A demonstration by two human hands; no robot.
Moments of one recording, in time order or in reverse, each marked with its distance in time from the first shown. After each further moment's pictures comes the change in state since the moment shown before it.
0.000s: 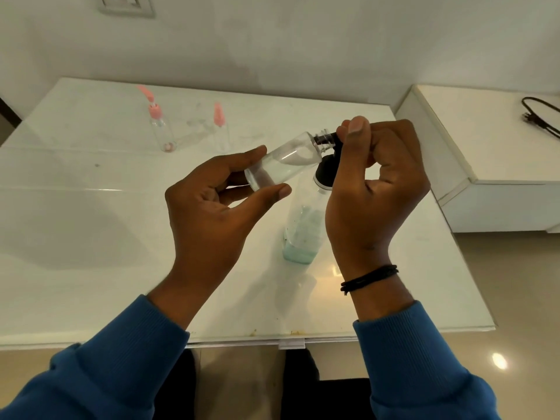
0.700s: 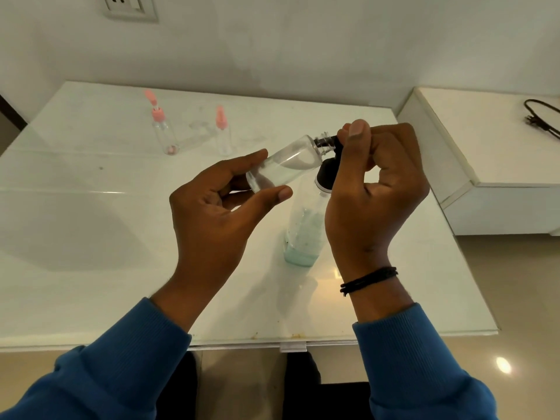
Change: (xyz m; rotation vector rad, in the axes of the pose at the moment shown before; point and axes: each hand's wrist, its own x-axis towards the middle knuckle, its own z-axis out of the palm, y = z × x) left_hand -0.001 0.003 0.001 0.005 0.012 -0.019; right_hand -0.001 -0.001 0.001 -0.001 0.004 -0.001
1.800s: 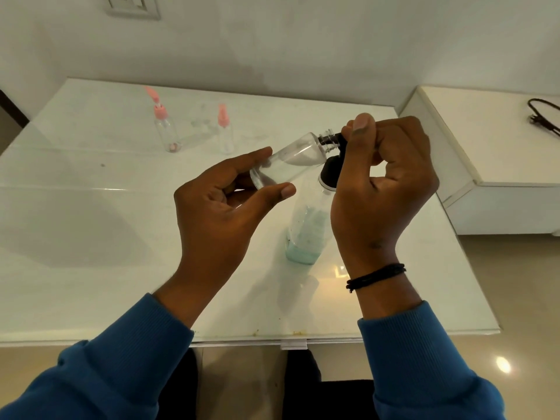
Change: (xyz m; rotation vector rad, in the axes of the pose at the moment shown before) left_hand 0.000 0.000 0.001 0.010 -0.003 0.004; right_hand 0.005 0.001 -0.001 -0.042 0.008 -0.047
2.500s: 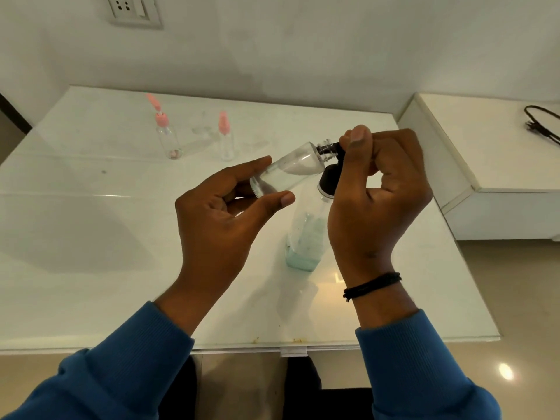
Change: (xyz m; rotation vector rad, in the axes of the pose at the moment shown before) left_hand 0.000 0.002 0.000 -0.008 0.001 -0.021; right_hand -0.004 -0.001 0.001 0.037 -0.006 0.019
